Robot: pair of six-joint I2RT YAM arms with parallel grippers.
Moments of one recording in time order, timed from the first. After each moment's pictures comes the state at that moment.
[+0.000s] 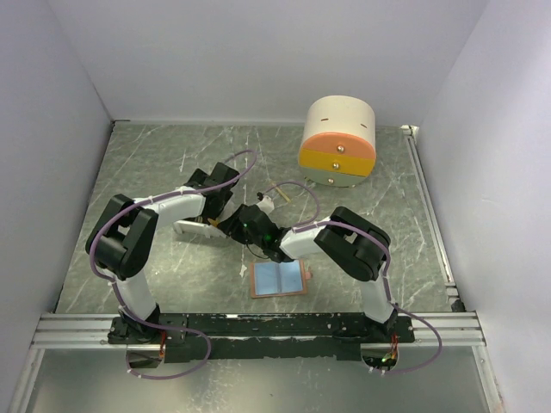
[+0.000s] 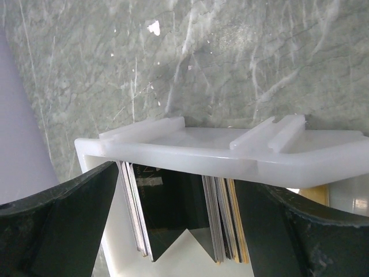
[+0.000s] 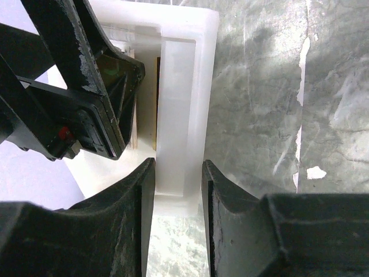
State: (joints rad) left arm -0.53 1.79 1.07 -0.31 -0.66 0.17; right arm 0.97 2.01 0.96 0.54 0.20 1.21
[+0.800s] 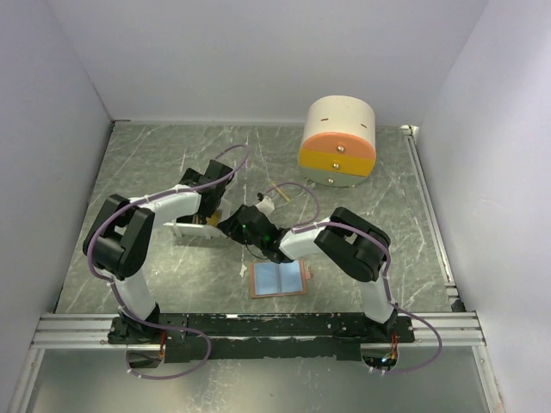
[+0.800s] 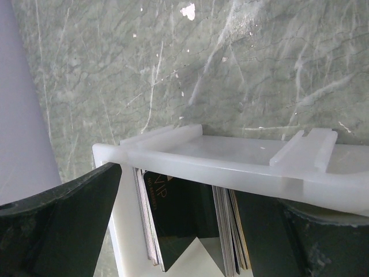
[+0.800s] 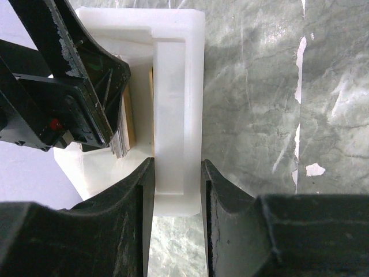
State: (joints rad) left arm -0.49 1.78 1.07 -0.34 -0.72 0.10; right arm 0.97 2.01 0.97 0.53 0.23 1.22
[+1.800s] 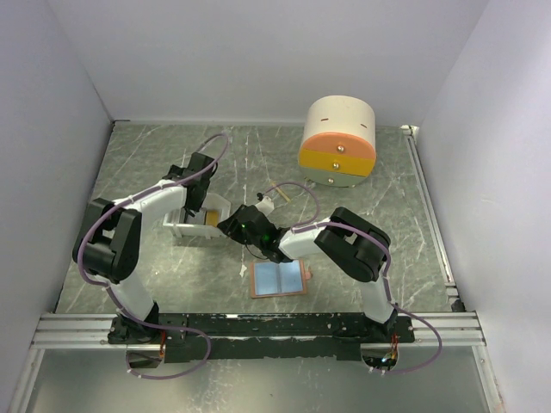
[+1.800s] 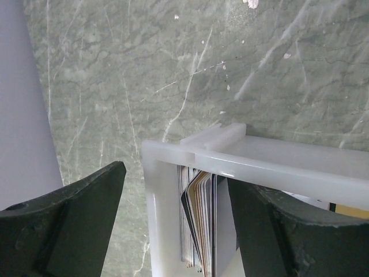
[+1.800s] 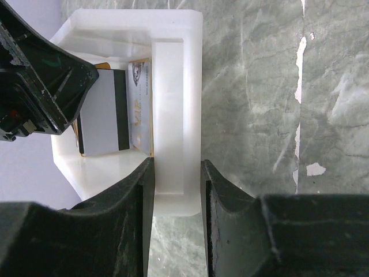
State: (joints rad) left arm -0.38 1.72 1.08 -0.40 -0.67 0.07; right arm 0.98 2.00 0.97 0.51 0.24 1.22
